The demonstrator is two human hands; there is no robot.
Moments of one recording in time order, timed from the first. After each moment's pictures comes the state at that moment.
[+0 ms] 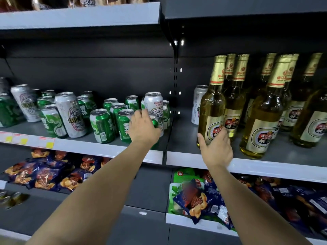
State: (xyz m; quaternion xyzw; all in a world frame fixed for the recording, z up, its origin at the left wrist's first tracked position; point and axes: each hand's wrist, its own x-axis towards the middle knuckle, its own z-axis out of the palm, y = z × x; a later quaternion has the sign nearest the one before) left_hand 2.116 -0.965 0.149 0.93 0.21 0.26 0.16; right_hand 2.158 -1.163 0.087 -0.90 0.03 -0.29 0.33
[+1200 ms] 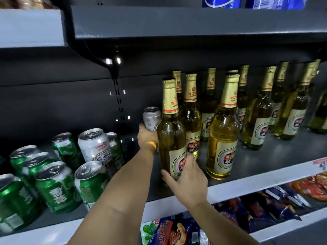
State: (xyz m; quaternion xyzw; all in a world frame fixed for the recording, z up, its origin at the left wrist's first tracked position) left_hand 2.293 -1.067 0.165 0.72 0.13 0.14 0.67; right_hand 2.168 -1.175 0.095 -0.91 0.02 -0.26 0.31
